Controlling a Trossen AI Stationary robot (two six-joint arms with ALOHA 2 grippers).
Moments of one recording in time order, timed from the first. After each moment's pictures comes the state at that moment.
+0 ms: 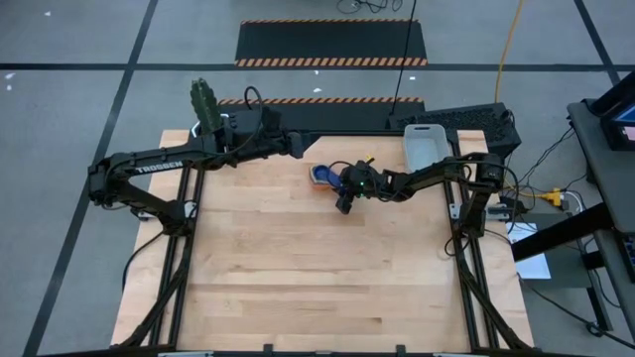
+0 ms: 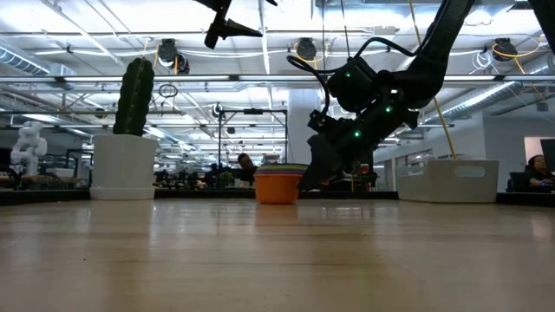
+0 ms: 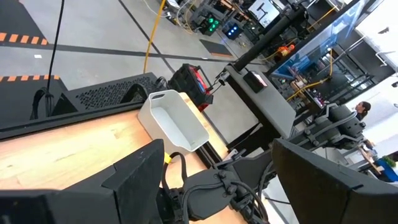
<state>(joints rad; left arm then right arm) 0.27 1.35 1.25 -0.10 -0.13 -0.76 -0.29 1.80 0.72 0.43 0.11 0.14</state>
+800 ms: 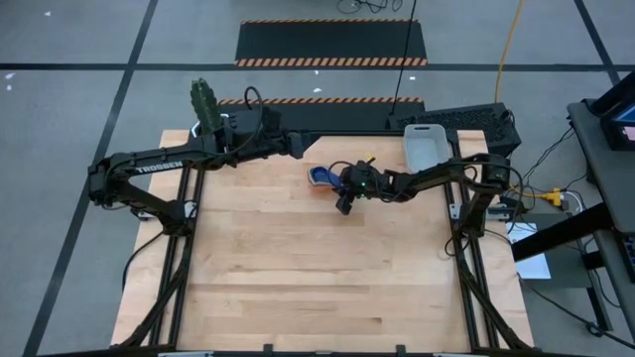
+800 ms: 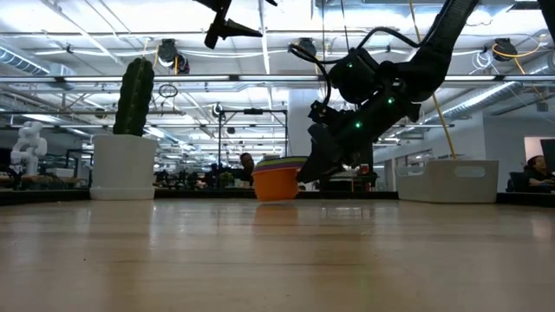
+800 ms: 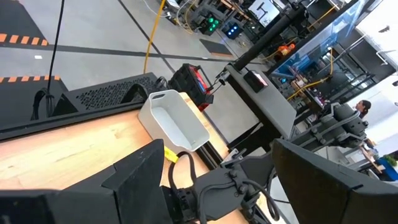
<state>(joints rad) 0.27 1.35 1.25 -0.10 -0.13 -0.76 -0.27 1.76 0.72 0.41 0.10 0.16</state>
